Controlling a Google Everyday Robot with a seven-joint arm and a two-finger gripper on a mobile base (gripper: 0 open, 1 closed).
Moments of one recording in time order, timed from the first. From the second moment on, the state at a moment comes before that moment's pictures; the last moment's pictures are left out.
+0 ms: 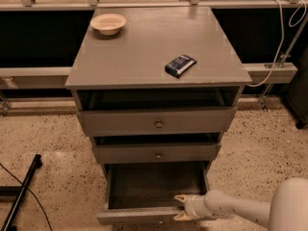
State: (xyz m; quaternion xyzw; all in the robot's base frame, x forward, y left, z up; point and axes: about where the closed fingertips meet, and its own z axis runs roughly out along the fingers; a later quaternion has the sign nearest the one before) arm 0.478 -0.118 0.192 -0.66 0.68 0.13 0.29
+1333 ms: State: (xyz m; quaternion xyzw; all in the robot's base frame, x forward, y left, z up) arm 0.500 -0.102 0.260 -0.64 0.64 0.18 0.38
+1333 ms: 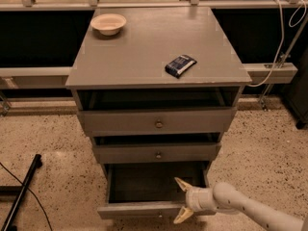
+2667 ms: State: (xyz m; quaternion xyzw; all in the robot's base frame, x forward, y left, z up) arm 0.453 -0.100 0.224 -0.64 0.65 0.24 0.33
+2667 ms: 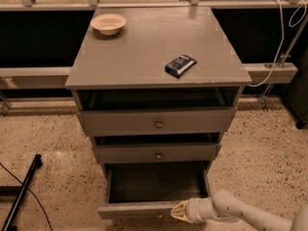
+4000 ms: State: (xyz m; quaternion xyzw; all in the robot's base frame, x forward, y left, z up) arm 0.489 -0.109 0.112 -0.55 0.69 0.23 0.41
